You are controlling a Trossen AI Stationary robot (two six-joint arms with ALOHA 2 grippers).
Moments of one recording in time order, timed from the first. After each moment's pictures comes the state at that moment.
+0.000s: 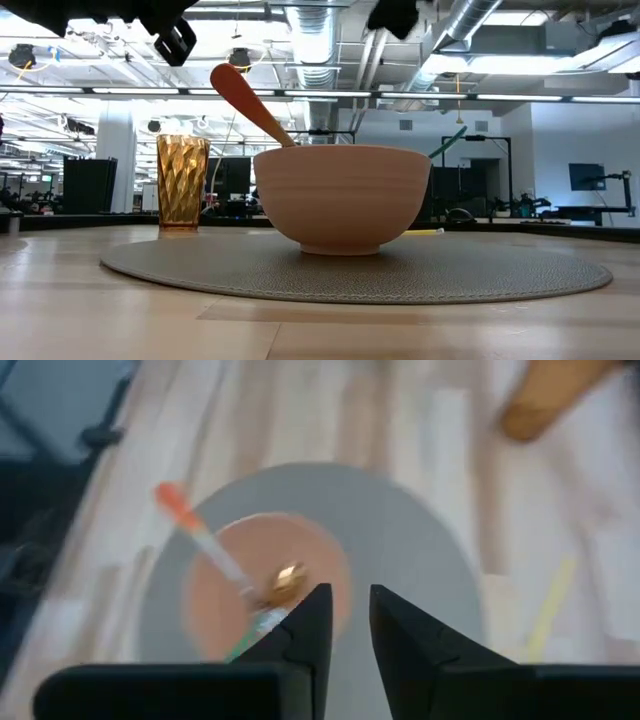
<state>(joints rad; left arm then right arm) -0.10 0.75 0.45 0.22 0.22 -0.32 -0.02 1.50 1.48 -0.81 -0.11 -0.08</state>
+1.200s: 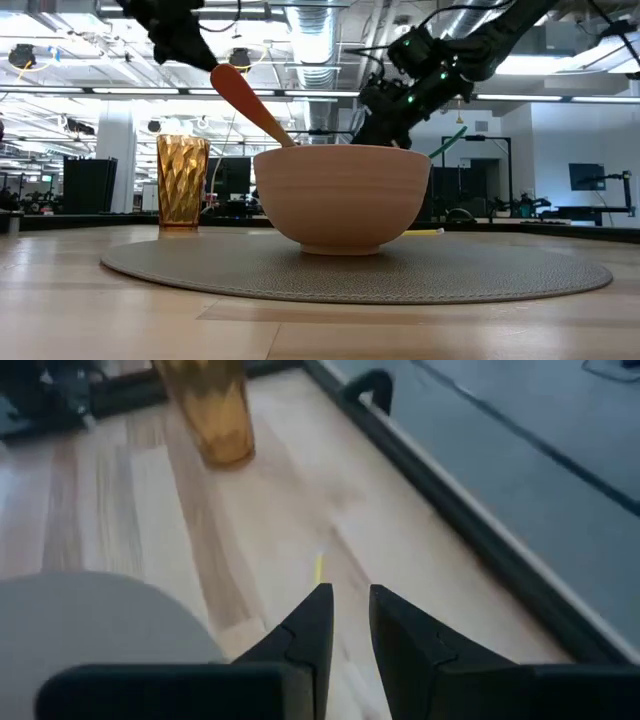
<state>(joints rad) 0.34 0.89 0.93 -0.60 -0.17 -0.02 -0.45 1.61 0.93 0.15 -0.05 0.02</state>
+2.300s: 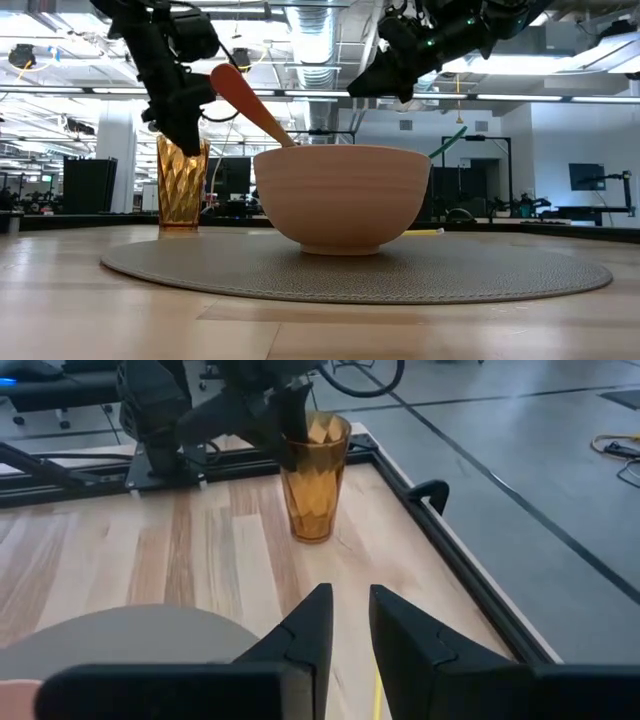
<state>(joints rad) 0.54 1.17 0.85 -0.72 -0.19 -0.09 -0.32 1.39 0.93 0.10 -0.05 -0.05</state>
